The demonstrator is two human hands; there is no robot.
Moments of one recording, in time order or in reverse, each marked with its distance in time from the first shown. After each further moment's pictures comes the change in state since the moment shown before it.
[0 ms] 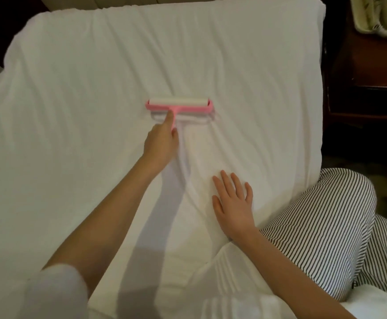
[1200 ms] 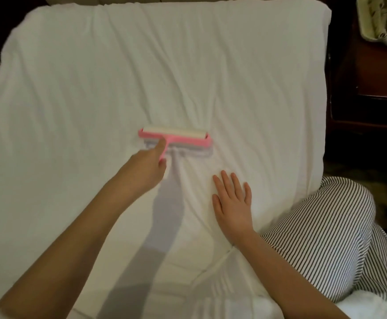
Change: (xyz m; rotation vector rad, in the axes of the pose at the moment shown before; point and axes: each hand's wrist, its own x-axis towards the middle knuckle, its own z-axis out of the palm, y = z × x) left_hand -0.050 -0.015 -0.048 0.137 -0.330 0.029; right_hand 0.016 0.004 0.007 0.046 0.031 -0.011
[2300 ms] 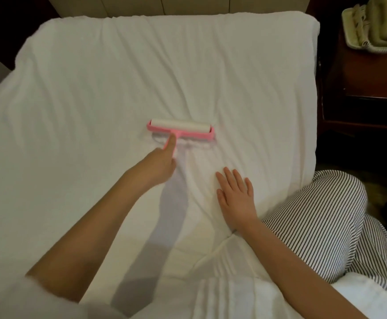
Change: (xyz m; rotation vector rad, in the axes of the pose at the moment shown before) left_hand -0.004 0.005 0.022 -0.037 -0.085 0.033; right_hand -0.012 0.003 -0.024 -0.008 -0.279 0.036
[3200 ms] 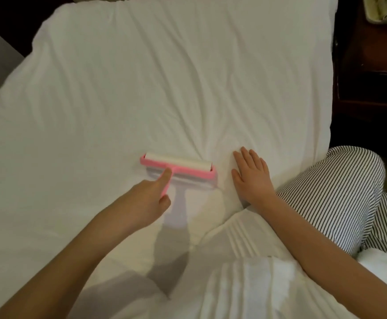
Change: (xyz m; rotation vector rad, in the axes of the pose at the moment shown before) left_hand -0.134 -0.027 0.051 0.107 -0.087 -0.010; right_hand -0.018 0.004 -0.005 -0.012 -0.010 -0.010
